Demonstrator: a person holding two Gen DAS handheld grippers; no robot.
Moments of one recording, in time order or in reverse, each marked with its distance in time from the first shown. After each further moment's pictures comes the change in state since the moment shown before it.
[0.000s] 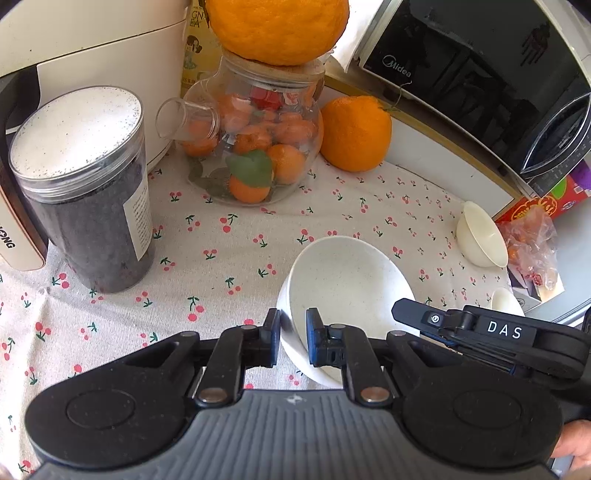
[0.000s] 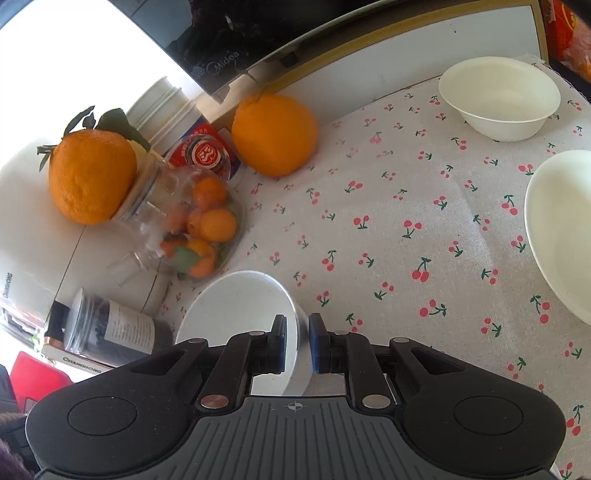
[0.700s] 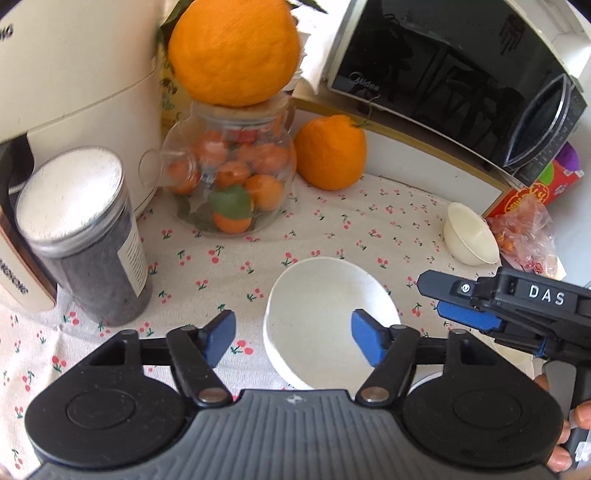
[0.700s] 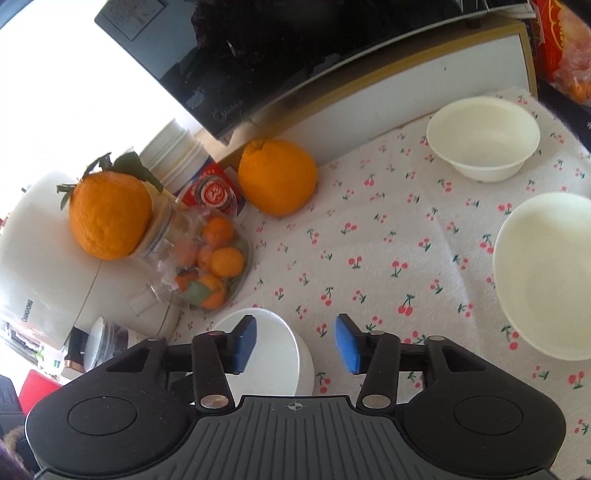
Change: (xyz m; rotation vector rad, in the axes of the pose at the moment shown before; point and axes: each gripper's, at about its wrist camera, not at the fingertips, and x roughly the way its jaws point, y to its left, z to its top) left arm -0.017 -0.025 0.005 0.117 -0.062 0.029; right arm -0.039 -0.002 0.019 0.007 -0.092 0.013
